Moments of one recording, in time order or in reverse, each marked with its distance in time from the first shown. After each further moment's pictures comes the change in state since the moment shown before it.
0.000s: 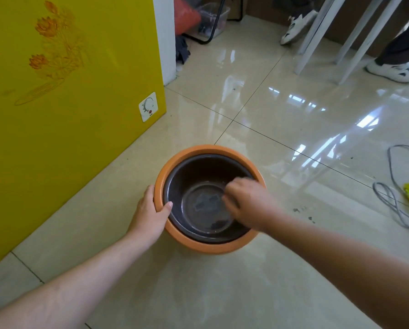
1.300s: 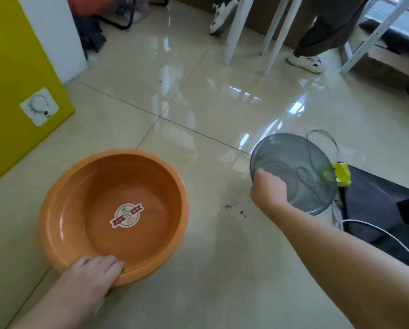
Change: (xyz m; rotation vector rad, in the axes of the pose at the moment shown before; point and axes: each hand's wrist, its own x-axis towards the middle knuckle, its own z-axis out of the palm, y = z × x) left_hand -0.036 -0.015 0.071 1.038 -0.432 0.870; right_hand -0.082 0.214 -0.029 -0.248 -0.109 0.862
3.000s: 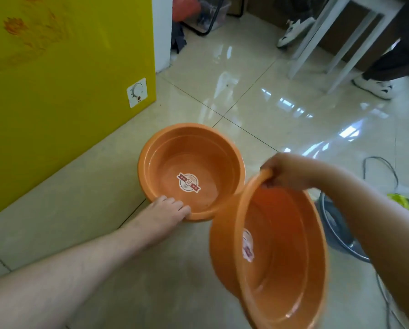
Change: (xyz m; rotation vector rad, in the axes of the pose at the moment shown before) left_hand 0.008 -0.026 -0.042 0.040 0.121 -0.037; right_hand -0.045 -0.131 -0.128 0.057 -0.424 -0.634
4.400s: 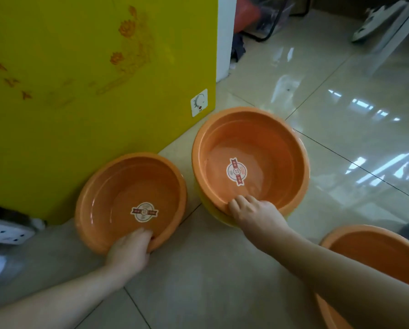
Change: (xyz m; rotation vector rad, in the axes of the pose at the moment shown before) left_hand -0.164 -0.039 -0.004 -0.226 -0.221 -0.838; right_hand 0.024 -0.142 0.125 -0.389 0.337 -0.478
